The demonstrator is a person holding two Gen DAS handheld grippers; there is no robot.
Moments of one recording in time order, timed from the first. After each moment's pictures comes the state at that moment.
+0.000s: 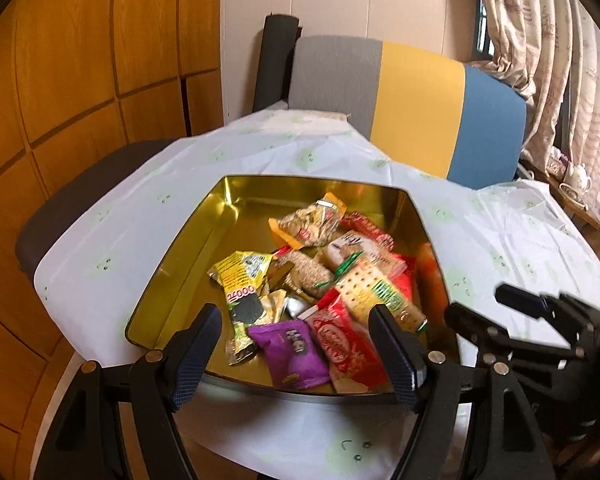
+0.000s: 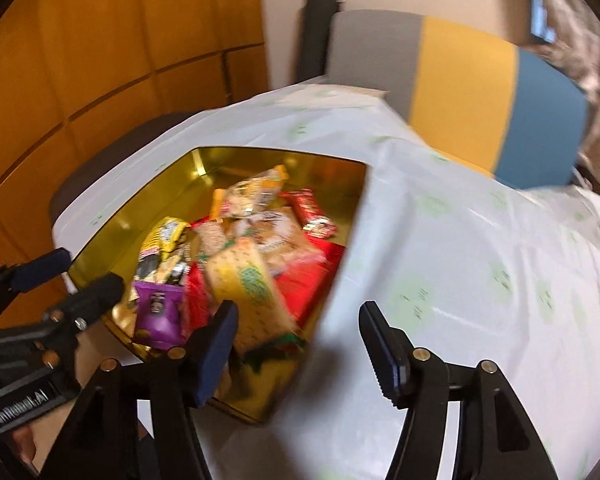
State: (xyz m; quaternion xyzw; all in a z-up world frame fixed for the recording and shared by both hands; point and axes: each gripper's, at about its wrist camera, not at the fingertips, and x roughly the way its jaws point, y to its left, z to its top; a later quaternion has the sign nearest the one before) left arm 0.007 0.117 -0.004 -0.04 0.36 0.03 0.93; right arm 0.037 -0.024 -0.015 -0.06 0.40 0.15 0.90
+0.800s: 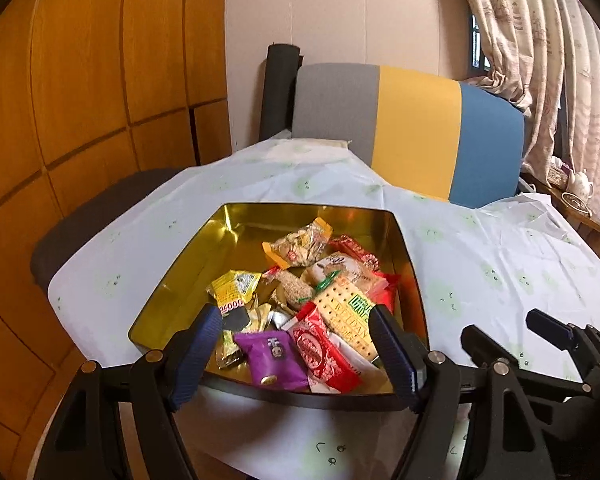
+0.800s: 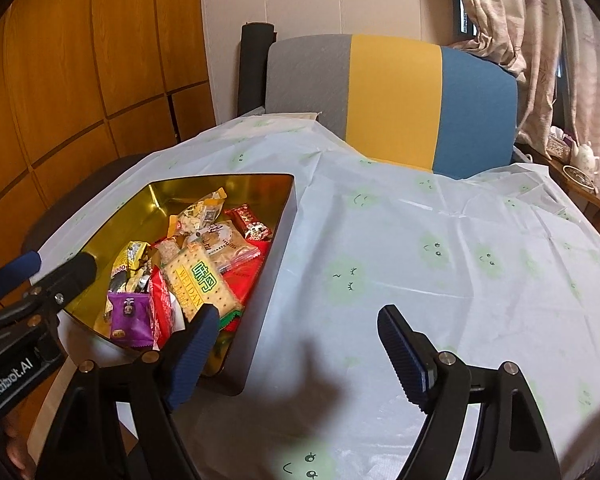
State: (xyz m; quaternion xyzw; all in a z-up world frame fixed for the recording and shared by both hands) left arm -0.013 0.088 0.007 -0.03 0.32 0.06 0.94; right arm -0.008 -0.061 -0.004 -0.02 0.35 0.07 0.93
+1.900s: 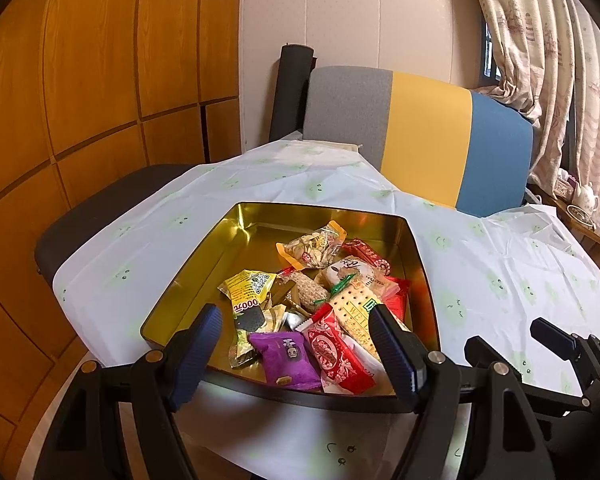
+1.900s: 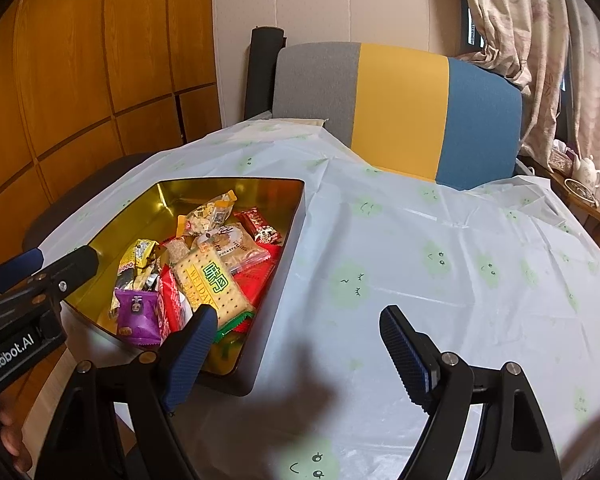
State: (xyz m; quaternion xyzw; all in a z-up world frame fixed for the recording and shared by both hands) left arm -0.018 0.100 0.009 -0.05 0.31 0.07 0.95; right arm -0.016 -0.050 0.000 -0.04 0.34 0.08 0.94
